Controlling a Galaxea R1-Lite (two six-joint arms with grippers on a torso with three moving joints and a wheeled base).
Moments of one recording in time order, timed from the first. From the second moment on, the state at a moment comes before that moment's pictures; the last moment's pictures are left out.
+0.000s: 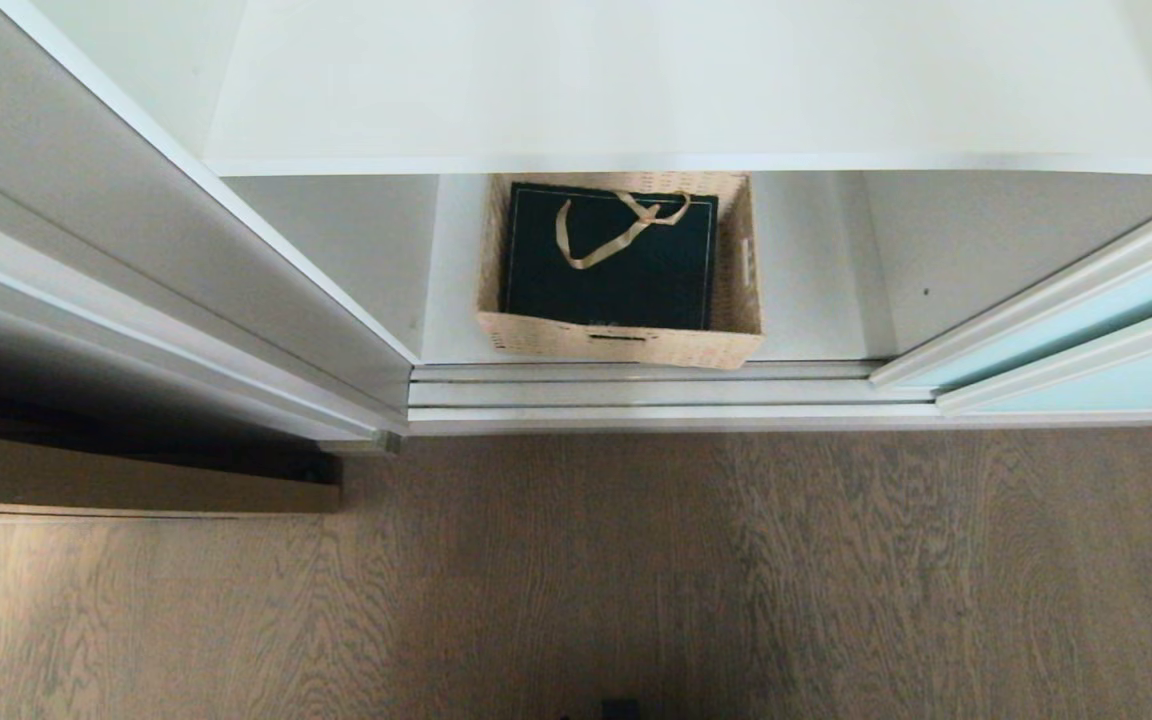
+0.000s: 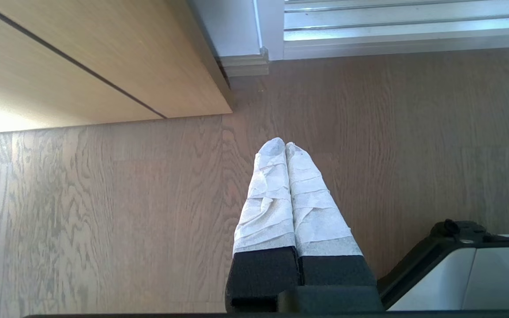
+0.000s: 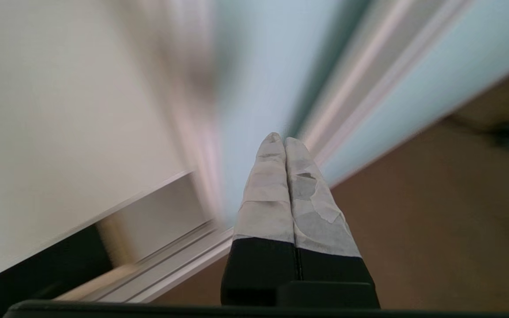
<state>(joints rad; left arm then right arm) 0.01 0.00 0.00 0.00 0.00 0.04 -0.89 0.94 -1.67 0.51 0.36 0.42</state>
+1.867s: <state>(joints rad) 0.01 0.00 0.00 0.00 0.00 0.04 -0.64 0.85 -1.64 0.53 0.30 0.10</state>
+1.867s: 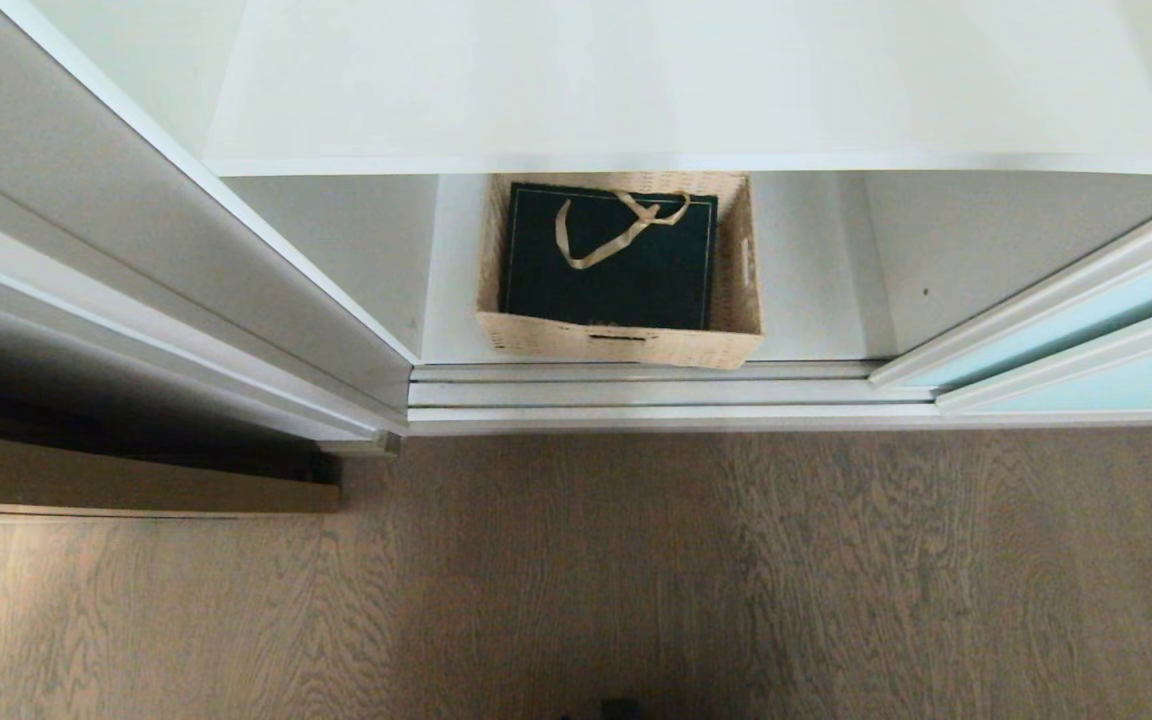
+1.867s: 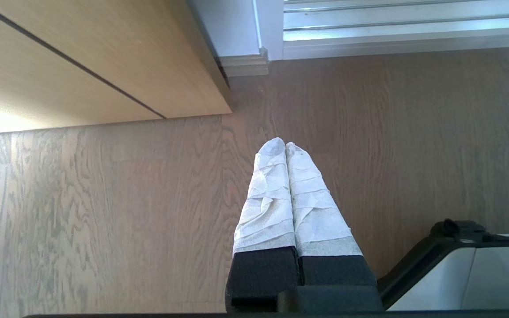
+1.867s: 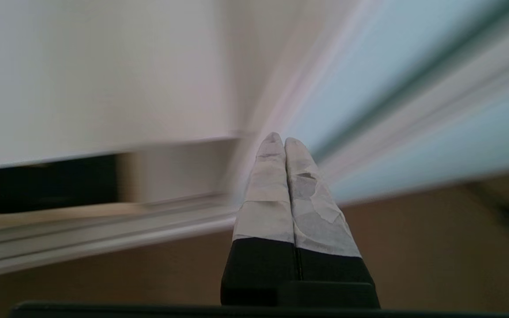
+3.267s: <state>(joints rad) 0.01 0.00 0.00 0.00 0.00 0.04 -1.04 1.13 -1.91 0.50 -0.53 -0.04</state>
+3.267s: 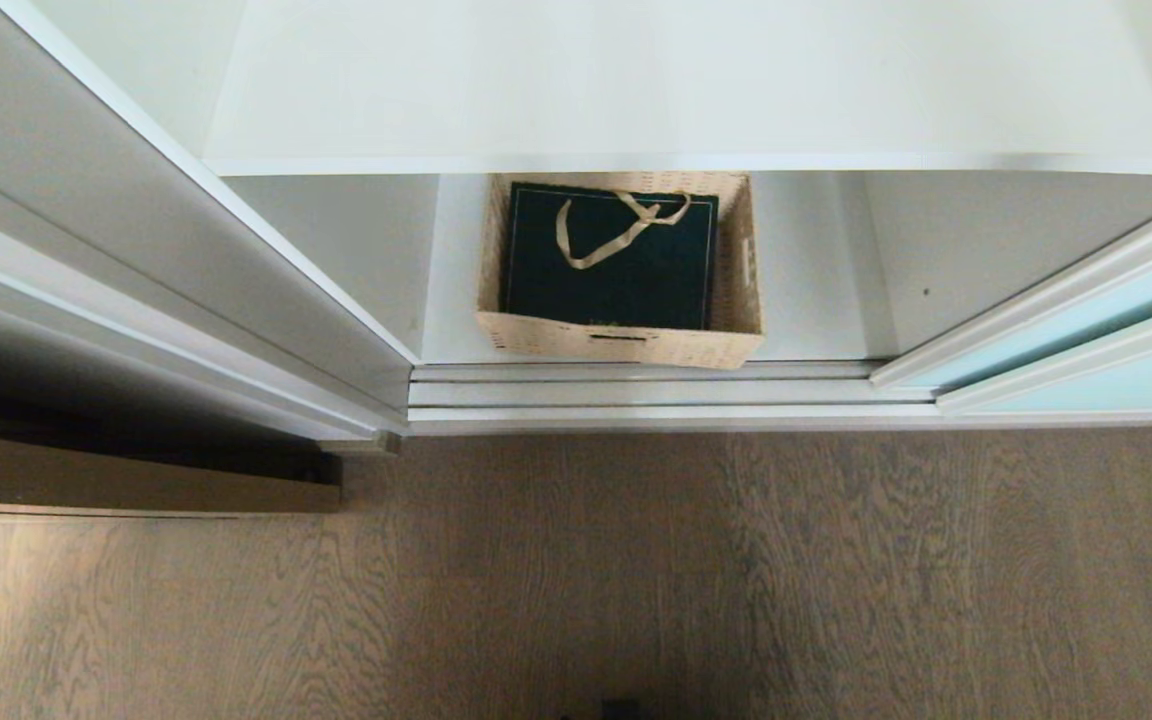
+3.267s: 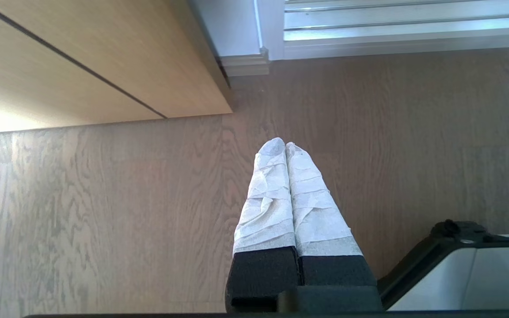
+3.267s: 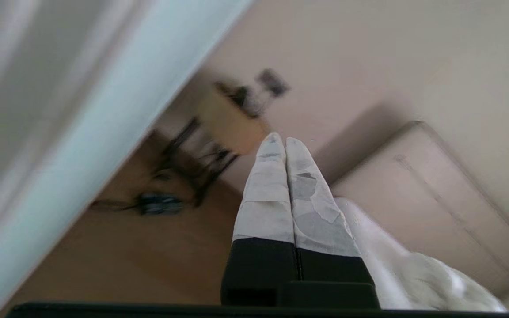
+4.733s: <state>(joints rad) 0.01 0.00 0.00 0.00 0.00 0.04 -1.20 1.20 -1.92 0.45 0.36 0.20</state>
